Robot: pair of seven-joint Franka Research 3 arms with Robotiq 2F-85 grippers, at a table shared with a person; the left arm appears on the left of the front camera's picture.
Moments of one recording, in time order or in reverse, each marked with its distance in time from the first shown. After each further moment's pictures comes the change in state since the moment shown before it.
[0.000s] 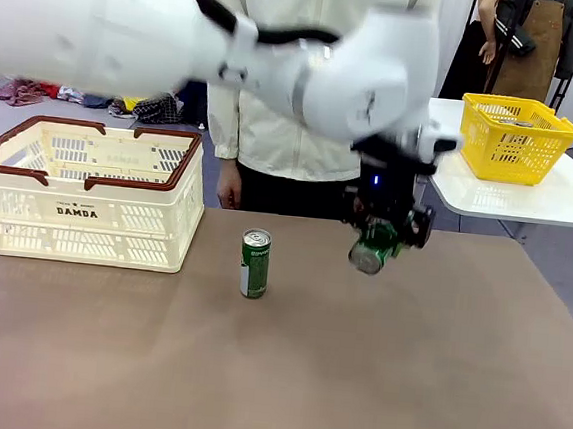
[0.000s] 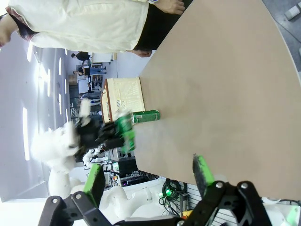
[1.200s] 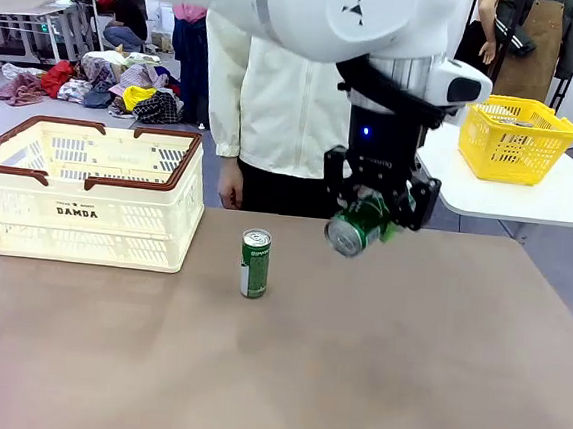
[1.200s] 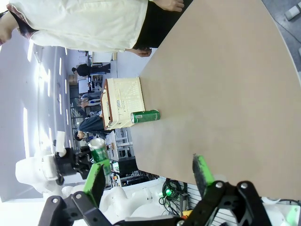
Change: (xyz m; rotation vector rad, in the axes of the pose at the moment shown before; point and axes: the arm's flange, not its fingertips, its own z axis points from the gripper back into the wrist) left arm -0.060 -0.014 0.086 0.071 0.024 -0.113; right arm 0.000 0.000 0.000 0.000 0.000 0.000
